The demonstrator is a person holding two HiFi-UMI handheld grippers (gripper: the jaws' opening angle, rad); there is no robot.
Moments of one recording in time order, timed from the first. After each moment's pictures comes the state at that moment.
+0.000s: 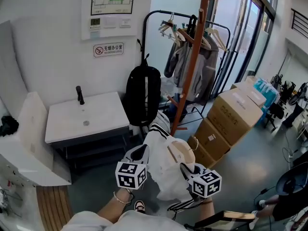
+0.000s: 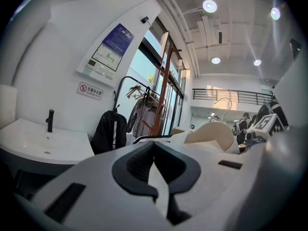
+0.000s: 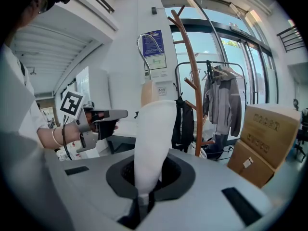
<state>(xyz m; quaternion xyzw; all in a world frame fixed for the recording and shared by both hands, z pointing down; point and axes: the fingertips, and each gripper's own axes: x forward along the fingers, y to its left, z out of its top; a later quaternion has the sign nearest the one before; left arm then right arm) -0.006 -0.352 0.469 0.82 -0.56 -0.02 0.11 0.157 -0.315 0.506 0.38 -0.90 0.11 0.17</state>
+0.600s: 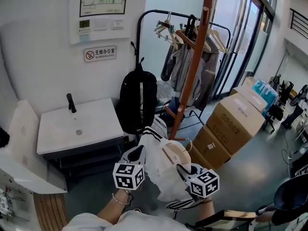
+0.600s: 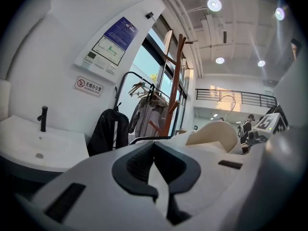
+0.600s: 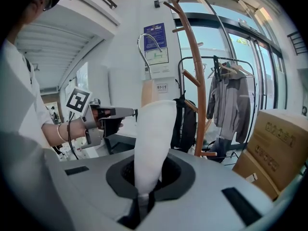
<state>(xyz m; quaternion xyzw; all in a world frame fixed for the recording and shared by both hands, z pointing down) -0.011 -0.449 0.477 0.82 -0.56 -0.03 0.12 0.147 -0.405 0.510 0.35 -0.91 0.09 0.19</state>
